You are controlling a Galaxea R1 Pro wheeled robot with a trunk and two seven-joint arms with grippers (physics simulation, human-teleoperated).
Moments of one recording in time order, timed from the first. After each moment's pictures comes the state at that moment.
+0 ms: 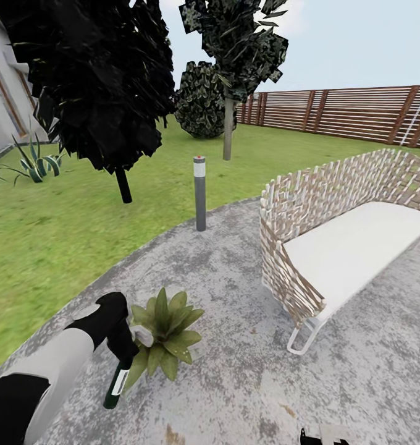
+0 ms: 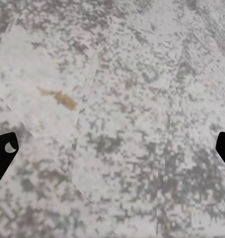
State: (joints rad) left arm -0.93 0.10 -0.18 -0.44 -1.07 0.86 -1.33; right arm -0.37 -0.03 -0.32 -0.13 0.28 -0.38 -0.23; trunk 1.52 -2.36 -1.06
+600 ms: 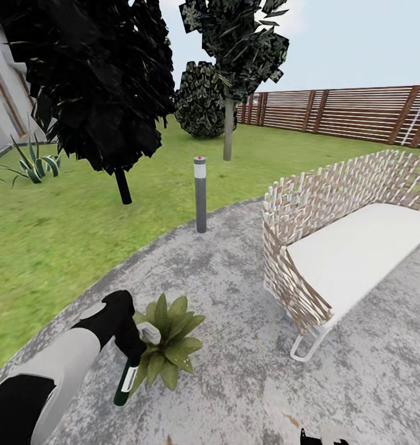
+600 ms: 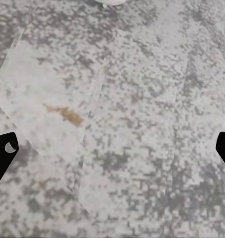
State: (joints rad) left arm -0.93 0.07 -0.18 -0.47 -1.07 0.88 -1.35; right arm -0.37 -0.03 -0.32 -0.13 0.28 -0.38 -0.23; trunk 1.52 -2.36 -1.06
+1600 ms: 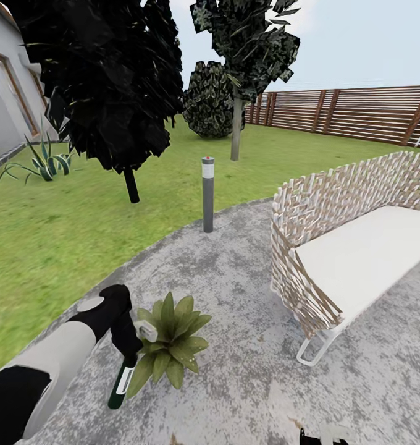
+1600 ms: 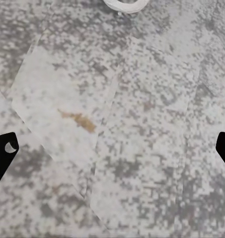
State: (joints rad) left arm -0.96 0.10 -0.28 -0.47 -1.07 0.88 -1.51; right arm -0.37 -0.03 -0.32 -0.13 0.28 -0.38 -0.23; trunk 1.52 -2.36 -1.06
